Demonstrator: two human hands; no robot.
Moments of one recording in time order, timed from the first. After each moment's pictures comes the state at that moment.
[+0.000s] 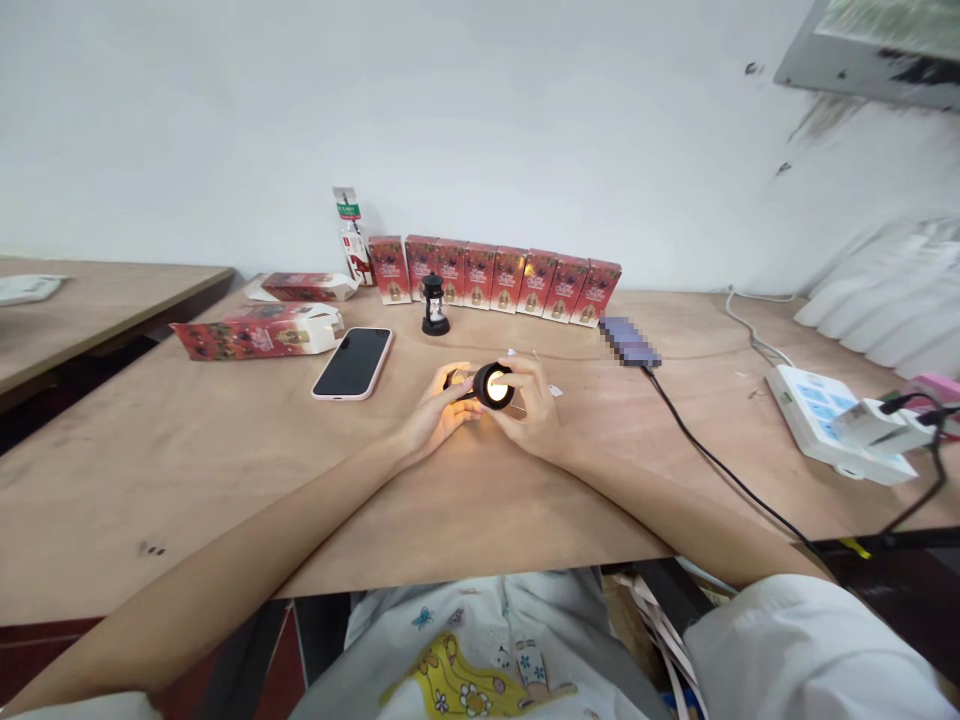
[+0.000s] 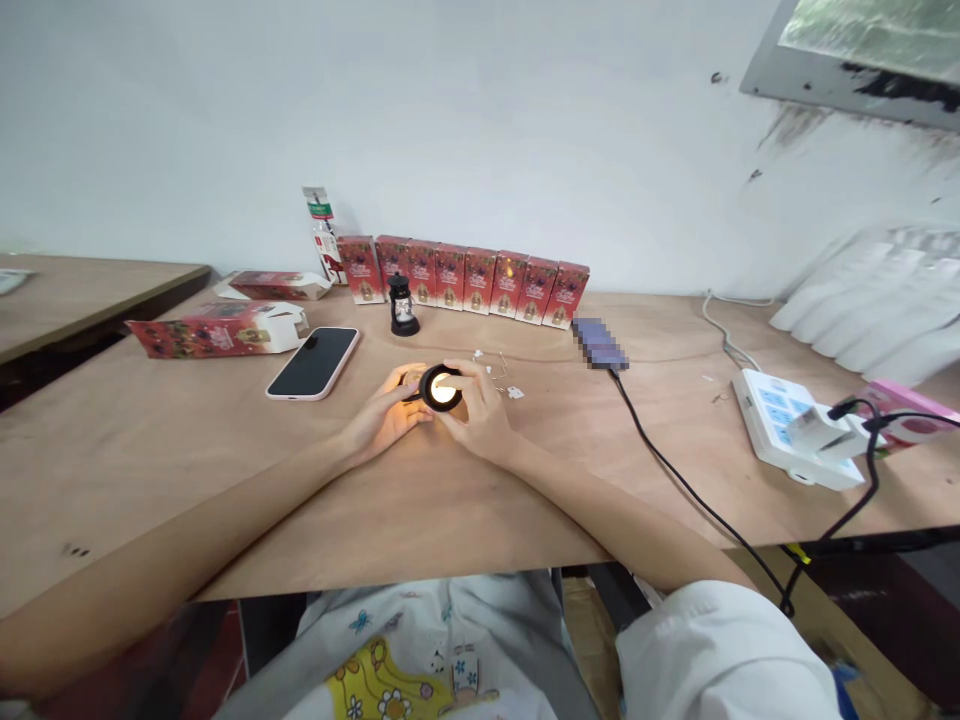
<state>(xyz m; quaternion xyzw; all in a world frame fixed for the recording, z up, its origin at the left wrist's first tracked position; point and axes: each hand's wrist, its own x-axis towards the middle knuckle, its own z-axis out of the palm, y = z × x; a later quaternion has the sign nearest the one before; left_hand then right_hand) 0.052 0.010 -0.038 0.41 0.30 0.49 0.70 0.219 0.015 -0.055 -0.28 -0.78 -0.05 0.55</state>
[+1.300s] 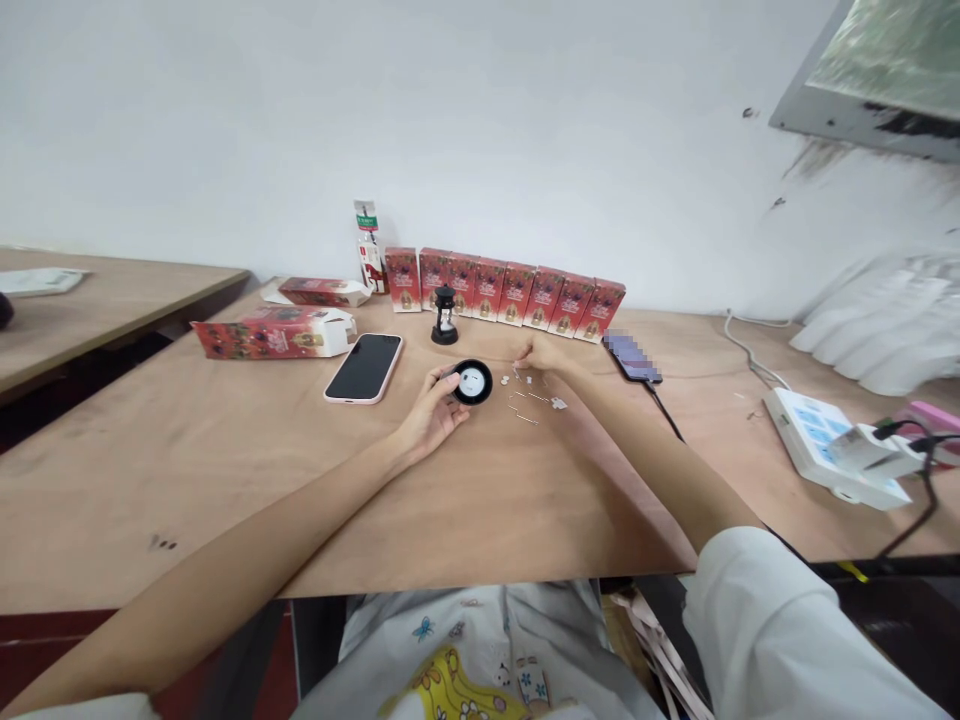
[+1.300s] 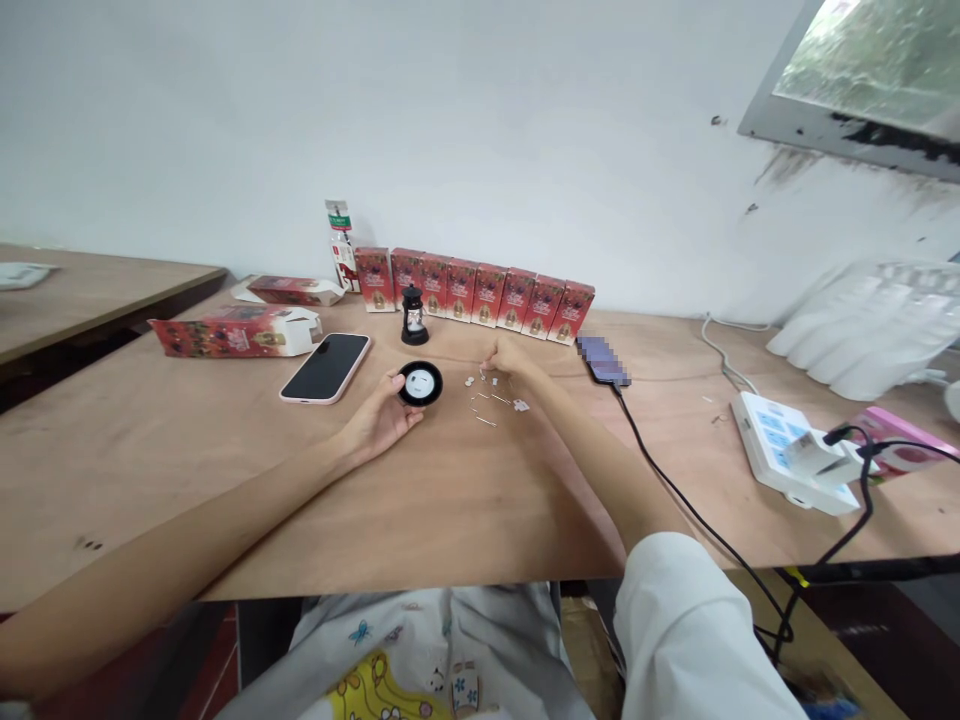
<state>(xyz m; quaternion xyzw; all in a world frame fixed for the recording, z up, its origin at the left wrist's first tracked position) 0.038 0.019 -0.039 0.33 0.29 0.55 0.71 0.260 0.167 -0.035 -0.60 -0.74 0.23 0.19</state>
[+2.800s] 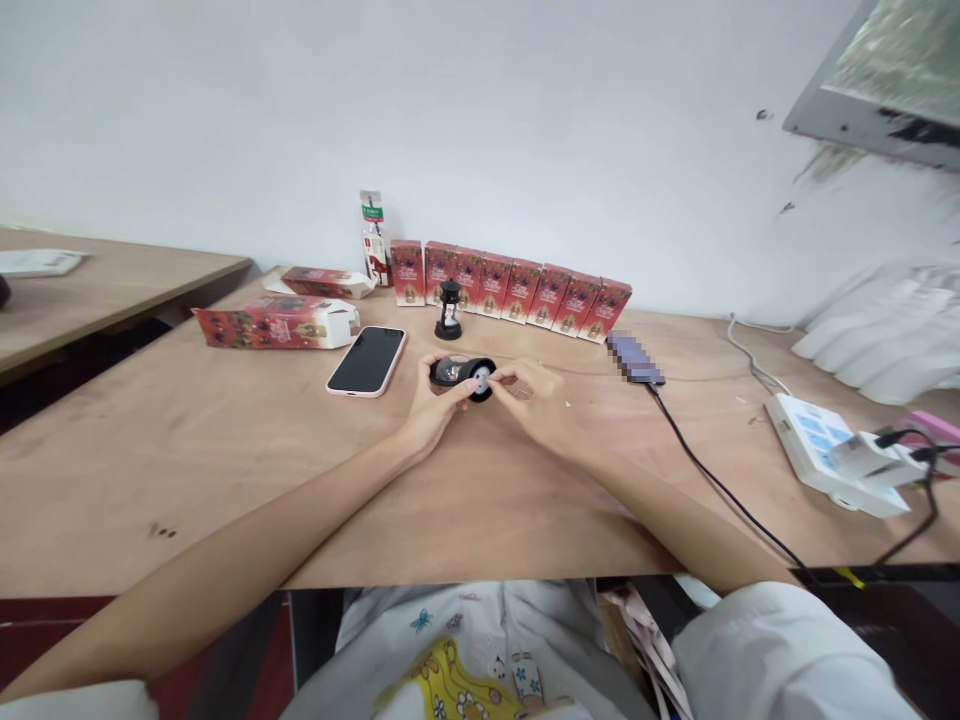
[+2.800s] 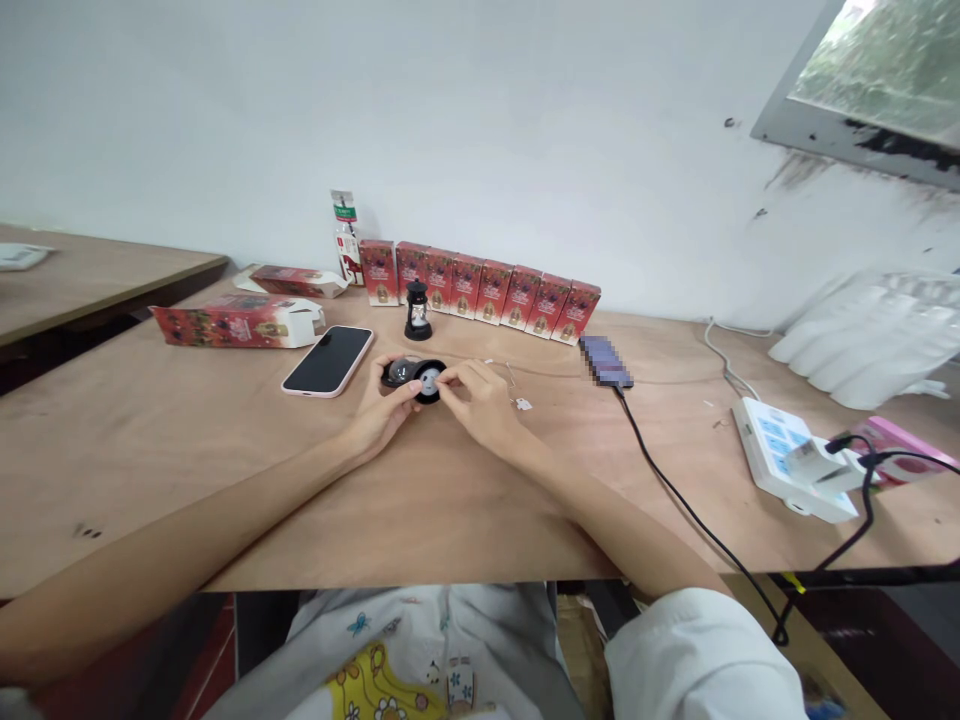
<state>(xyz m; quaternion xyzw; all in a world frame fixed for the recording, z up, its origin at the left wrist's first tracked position) 0.046 0.011 -0.036 0.40 0.31 0.63 0.58 0.206 0.014 -0.012 -0.34 -0.81 0.03 0.47</state>
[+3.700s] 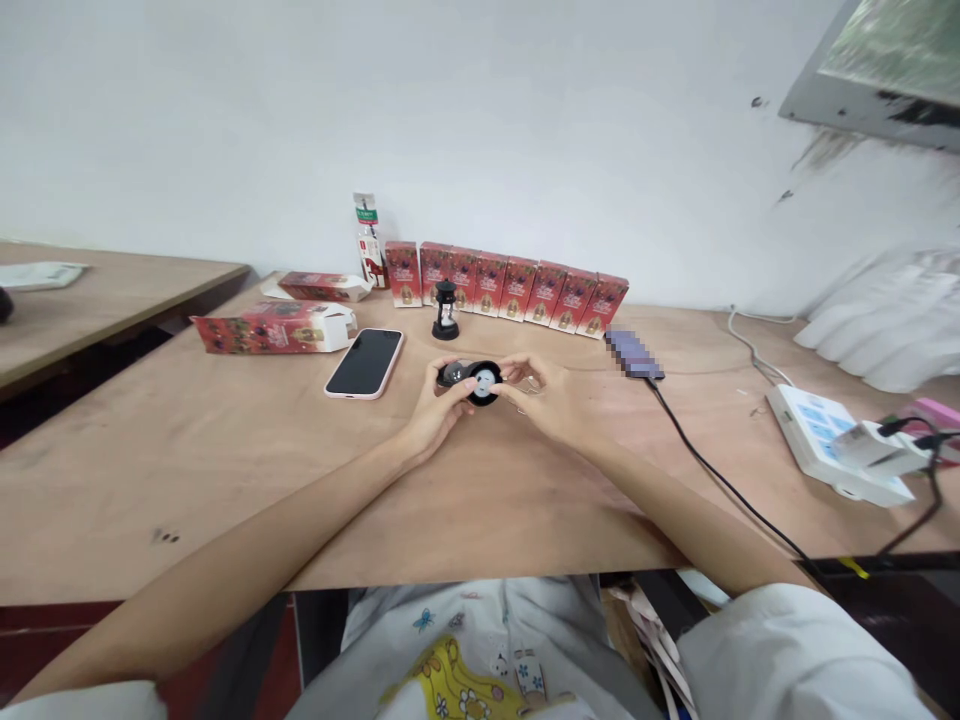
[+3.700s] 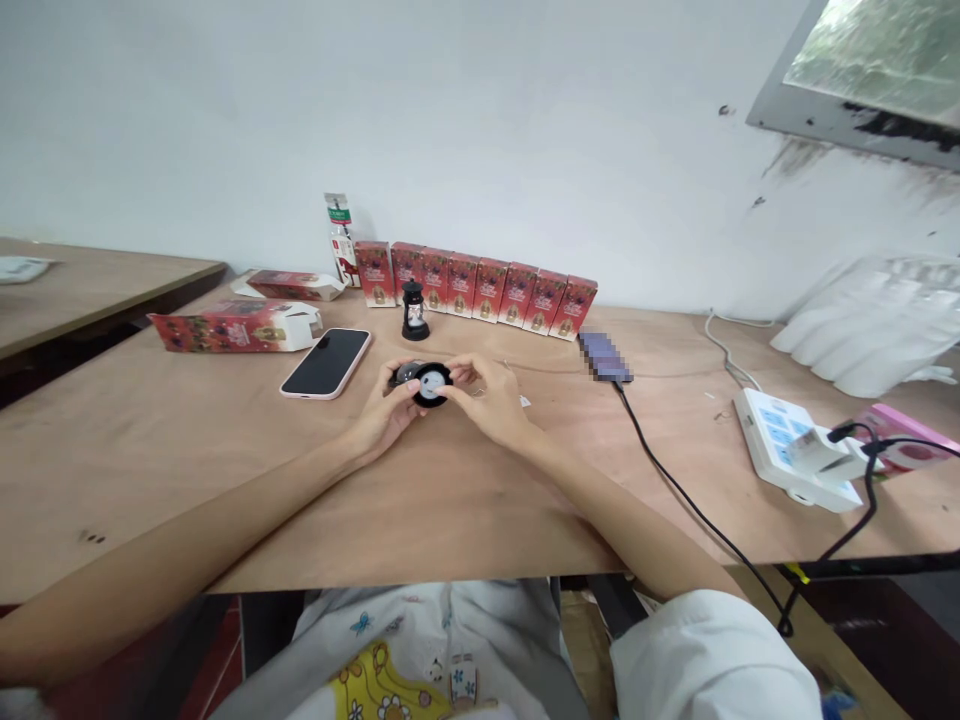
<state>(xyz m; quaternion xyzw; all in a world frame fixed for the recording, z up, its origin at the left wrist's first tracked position) 0.048 0.011 -0.038 0.40 0.30 0.60 0.63 0.219 0.017 -0.012 -0.38 -0.76 0.18 0.49</state>
